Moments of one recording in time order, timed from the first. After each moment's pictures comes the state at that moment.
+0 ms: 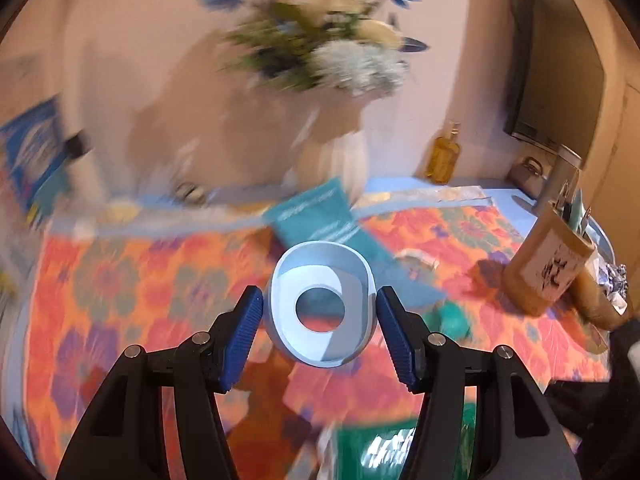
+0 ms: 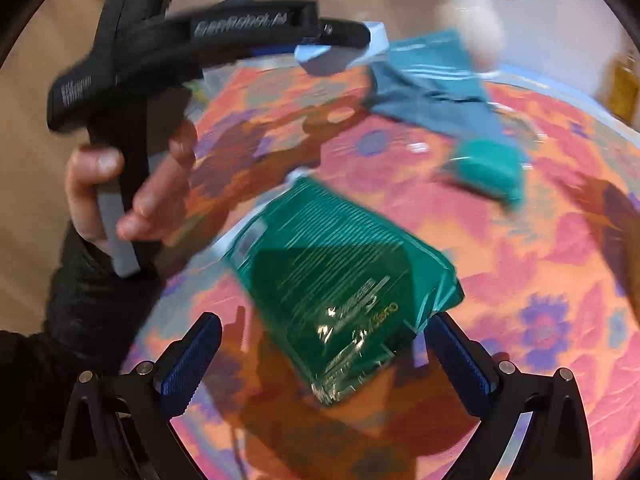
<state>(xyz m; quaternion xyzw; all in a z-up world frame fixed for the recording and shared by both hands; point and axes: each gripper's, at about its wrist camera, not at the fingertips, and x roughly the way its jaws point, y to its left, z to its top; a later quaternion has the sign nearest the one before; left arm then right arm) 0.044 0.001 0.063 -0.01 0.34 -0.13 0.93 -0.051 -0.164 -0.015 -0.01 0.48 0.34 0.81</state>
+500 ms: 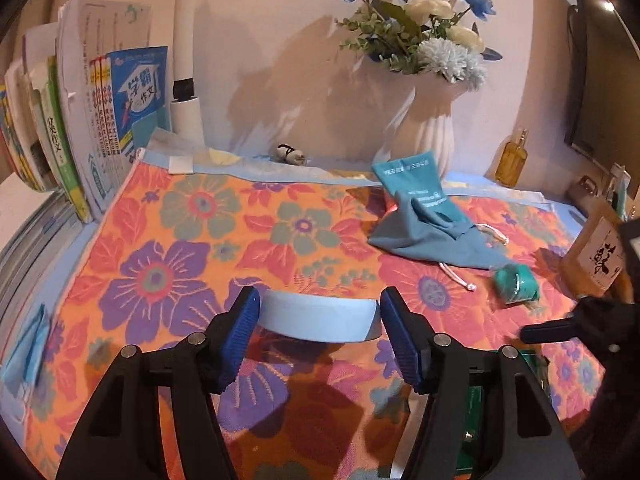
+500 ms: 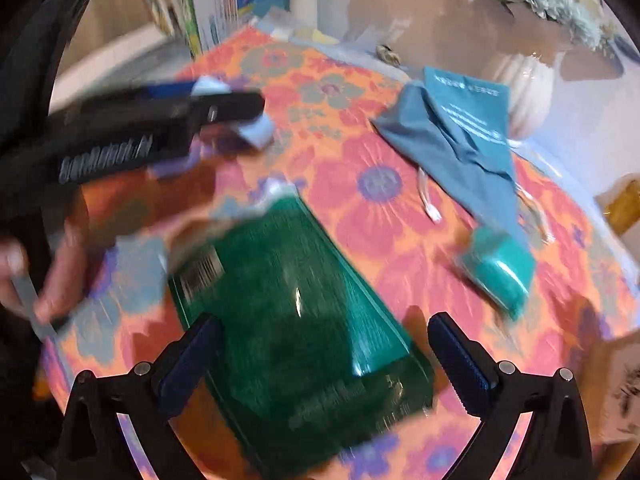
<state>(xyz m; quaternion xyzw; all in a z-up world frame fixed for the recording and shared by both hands) 0.004 0.045 0.030 -0.04 0.33 -0.03 0.94 0.008 -0.111 -0.026 -0.13 0.46 0.33 0.81</state>
